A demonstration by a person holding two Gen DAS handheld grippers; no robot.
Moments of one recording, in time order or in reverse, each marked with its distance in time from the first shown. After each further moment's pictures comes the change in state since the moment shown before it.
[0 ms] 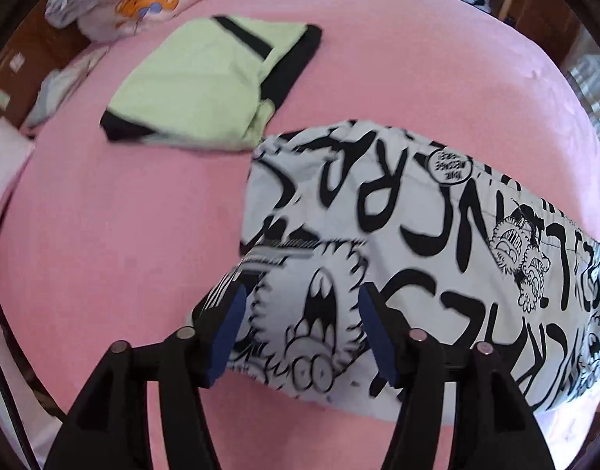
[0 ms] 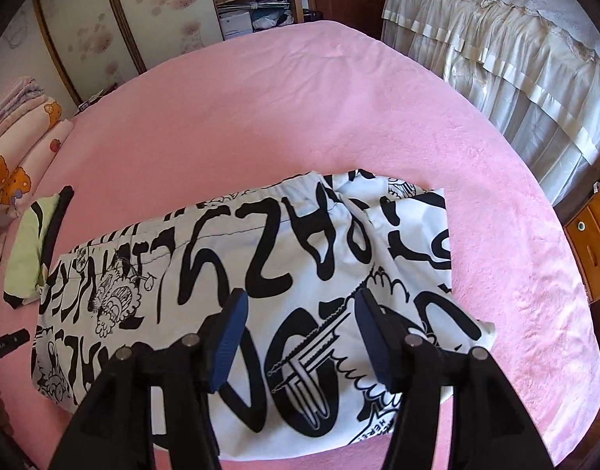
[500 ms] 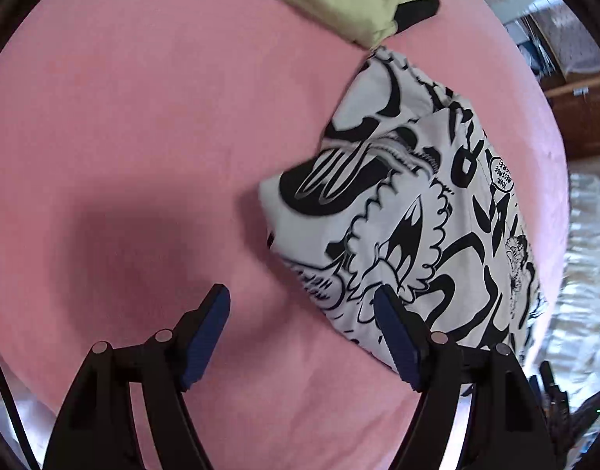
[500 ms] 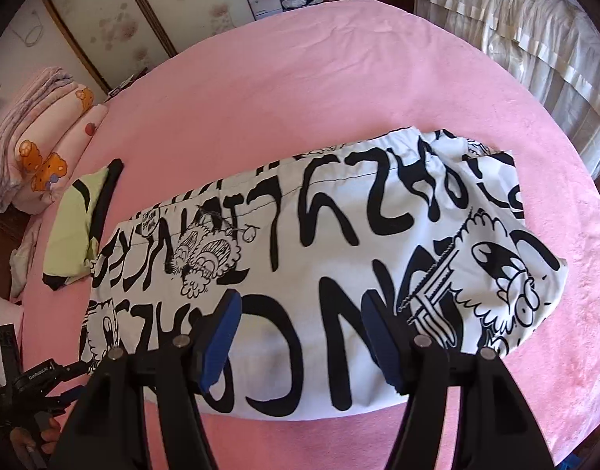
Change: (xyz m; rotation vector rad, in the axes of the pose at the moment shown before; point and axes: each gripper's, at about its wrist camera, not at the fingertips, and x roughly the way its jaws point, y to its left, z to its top) left arm 0.057 0.117 -0.065 -0.428 0.243 -0.329; right arm -0.011 0.081 -0.033 0.000 0.087 0.148
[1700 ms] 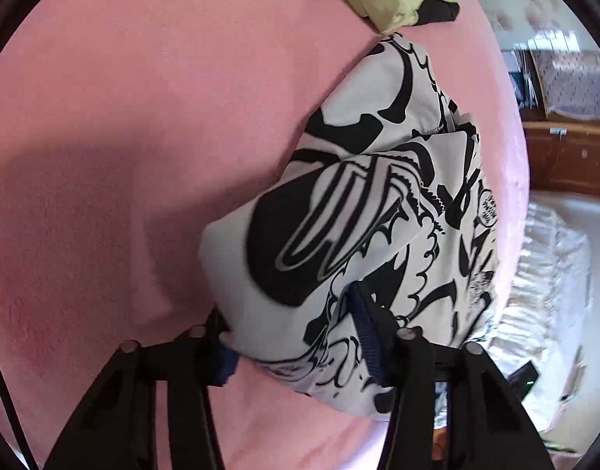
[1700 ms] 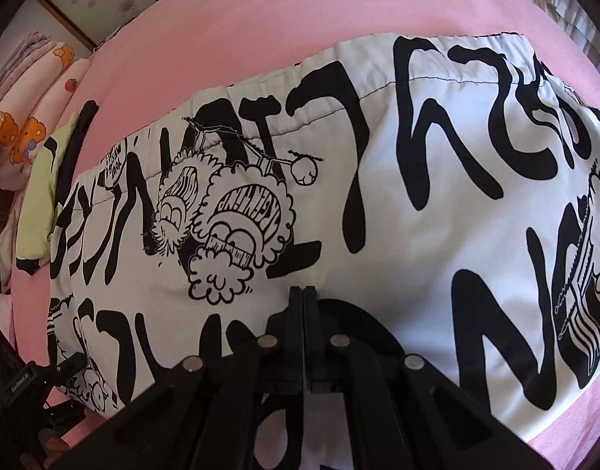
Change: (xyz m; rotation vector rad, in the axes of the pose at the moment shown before) left arm 0.051 0.016 0.039 -0.156 0.093 -0.248; right arm 0.127 0.050 -0.006 0.003 0.217 0.000
